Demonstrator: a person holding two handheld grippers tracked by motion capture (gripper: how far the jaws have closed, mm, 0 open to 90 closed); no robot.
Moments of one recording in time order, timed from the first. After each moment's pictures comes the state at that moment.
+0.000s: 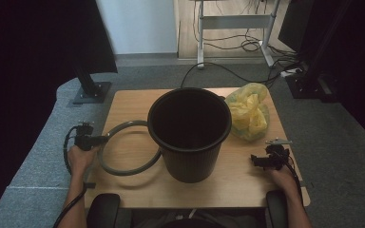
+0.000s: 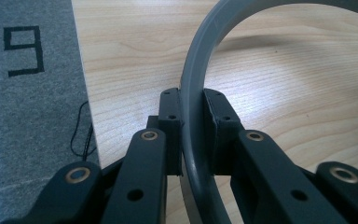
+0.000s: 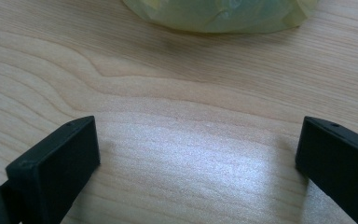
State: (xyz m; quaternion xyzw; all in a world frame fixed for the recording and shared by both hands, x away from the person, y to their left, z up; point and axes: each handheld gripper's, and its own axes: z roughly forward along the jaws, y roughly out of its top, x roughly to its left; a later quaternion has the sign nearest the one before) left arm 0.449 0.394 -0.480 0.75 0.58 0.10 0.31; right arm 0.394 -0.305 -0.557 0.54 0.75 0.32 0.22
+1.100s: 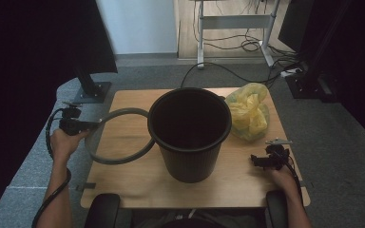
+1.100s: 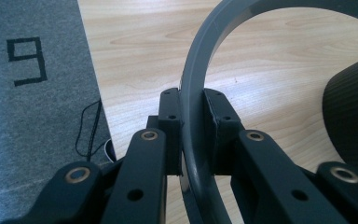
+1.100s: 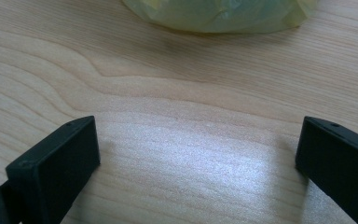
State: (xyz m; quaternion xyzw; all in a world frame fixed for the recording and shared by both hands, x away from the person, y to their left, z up) left arm 0.453 0.404 -0.390 0.76 0.57 0.09 0.31; right arm 0.394 -0.305 -0.557 0.54 0.75 0.32 0.22
